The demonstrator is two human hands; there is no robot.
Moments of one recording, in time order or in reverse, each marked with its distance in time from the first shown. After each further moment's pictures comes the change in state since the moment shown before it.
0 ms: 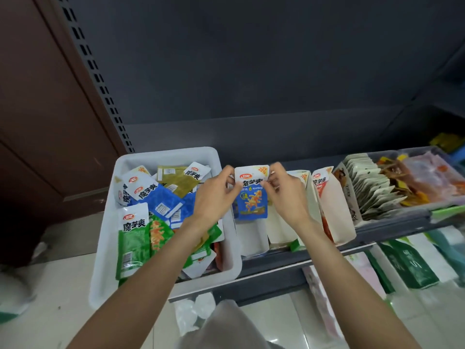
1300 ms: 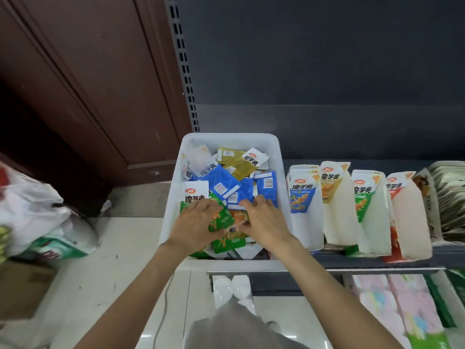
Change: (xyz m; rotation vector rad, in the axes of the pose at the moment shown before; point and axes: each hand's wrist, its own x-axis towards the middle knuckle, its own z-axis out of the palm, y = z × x) left_hand -0.111 -0.124 -0.071 0.446 -0.234 -0.123; right_hand -0.049 -0.102 0.104 -0.301 -0.639 -0.215
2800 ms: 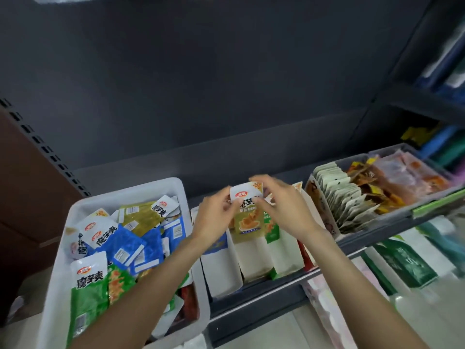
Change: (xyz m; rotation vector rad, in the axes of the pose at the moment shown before) left_hand 0.142 0.223 -0.005 -0.644 0.066 0.209; right_hand -0.061 0.202 -0.110 0.278 0.596 0.110
